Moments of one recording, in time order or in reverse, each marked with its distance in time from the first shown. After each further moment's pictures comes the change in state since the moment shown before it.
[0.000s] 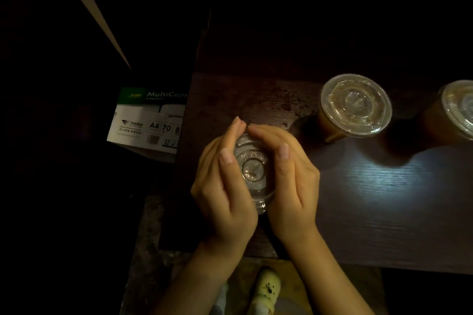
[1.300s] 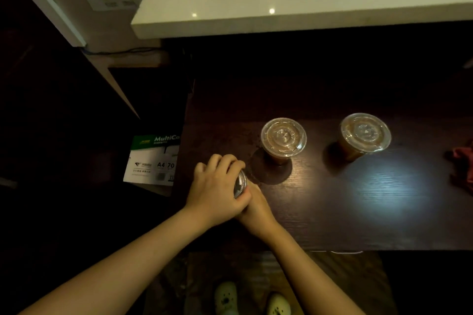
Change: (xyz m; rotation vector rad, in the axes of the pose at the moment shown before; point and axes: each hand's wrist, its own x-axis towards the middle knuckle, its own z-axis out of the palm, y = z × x) left_hand 0.036 0.039 -0.002 0.836 -0.826 0.300; right_hand -0.014 0.026 -0.031 -0.201 -0.417 0.243
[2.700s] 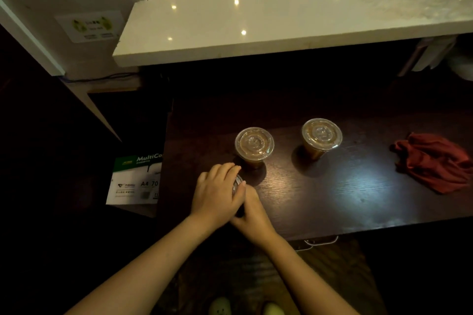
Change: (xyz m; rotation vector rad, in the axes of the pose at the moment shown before) left_hand 0.006 0.028 0.020 -0.088 0.071 0.025; right_hand -0.034 0.010 -0.022 -0.015 0.133 0.014
